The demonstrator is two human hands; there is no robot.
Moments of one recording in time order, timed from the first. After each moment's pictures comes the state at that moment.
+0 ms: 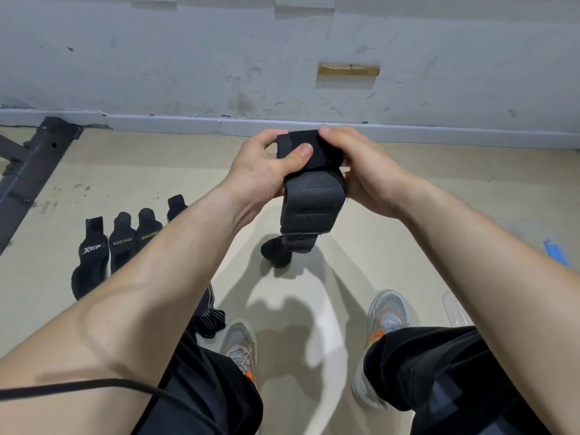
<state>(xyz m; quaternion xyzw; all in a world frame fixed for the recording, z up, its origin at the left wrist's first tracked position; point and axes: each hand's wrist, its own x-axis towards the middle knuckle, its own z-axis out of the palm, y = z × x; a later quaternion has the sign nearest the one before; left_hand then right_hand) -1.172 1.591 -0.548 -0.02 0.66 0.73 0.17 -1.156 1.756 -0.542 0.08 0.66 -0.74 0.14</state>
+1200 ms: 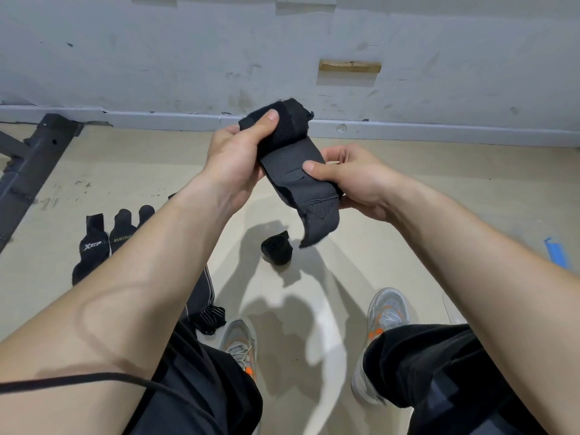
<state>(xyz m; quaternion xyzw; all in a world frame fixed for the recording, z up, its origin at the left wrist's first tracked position) -1.183 1.578 -0.539 -0.11 0.60 0.78 0.12 -1.151 1.750 -0.548 0.08 0.75 -0.63 0.20</state>
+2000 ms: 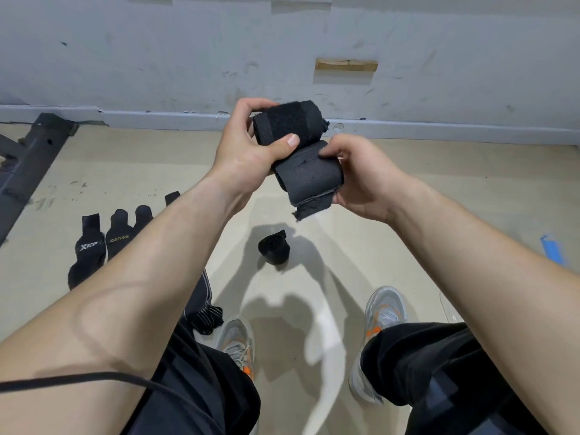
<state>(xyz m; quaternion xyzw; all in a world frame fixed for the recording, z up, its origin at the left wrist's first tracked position) -1.181 1.586 -0.552 0.03 0.69 0.72 0.07 -1.153 1.755 -0.548 0.17 0.57 -0.78 0.20</state>
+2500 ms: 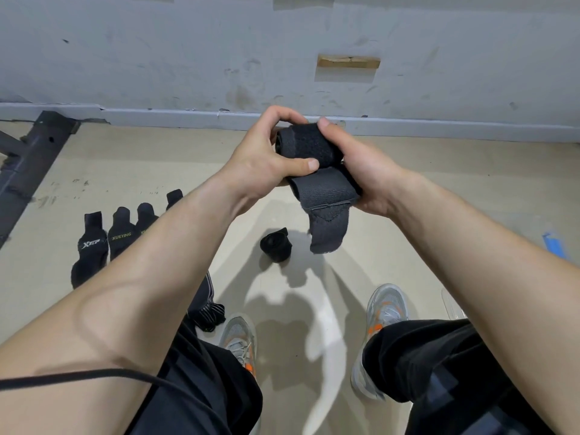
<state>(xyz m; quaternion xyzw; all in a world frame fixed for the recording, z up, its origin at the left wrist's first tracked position) -1.174 1.586 -0.550 0.10 0.70 0.68 0.18 -1.152 1.749 -0.545 0.15 0.62 -0.74 0.20</state>
